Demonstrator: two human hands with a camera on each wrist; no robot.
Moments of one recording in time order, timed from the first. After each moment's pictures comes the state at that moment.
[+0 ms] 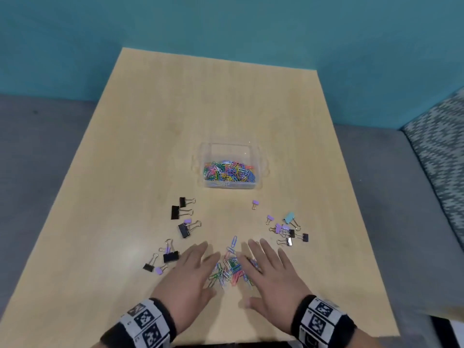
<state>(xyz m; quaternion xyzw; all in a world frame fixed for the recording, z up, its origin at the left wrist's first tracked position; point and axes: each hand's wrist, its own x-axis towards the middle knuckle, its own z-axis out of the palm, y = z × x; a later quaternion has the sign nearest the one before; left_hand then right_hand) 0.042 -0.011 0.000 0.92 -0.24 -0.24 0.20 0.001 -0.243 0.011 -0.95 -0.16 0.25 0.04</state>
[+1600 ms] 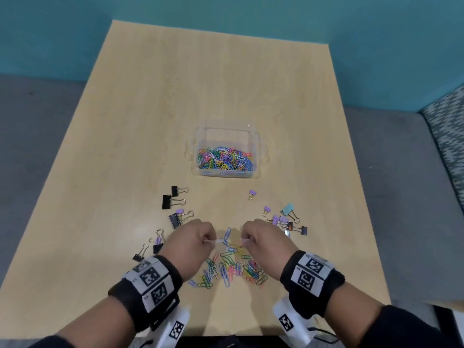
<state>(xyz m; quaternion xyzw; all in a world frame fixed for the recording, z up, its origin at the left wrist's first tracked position) 0.099 -0.051 0.013 0.91 -0.10 -0.27 0.31 0.074 -0.253 0.028 -0.92 -0.03 0.27 0.28</state>
